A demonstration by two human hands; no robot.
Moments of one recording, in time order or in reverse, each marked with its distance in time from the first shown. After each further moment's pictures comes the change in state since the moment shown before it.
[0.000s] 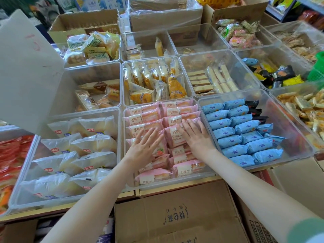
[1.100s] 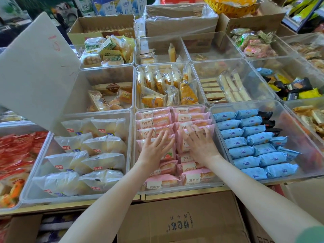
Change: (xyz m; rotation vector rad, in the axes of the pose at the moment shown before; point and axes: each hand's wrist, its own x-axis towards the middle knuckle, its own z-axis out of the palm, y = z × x) left_hand 0.009 0.012 -0.023 0.194 -0.097 -0.120; right_hand 0.019 -0.009 -0.007 0.104 0.110 -0.053
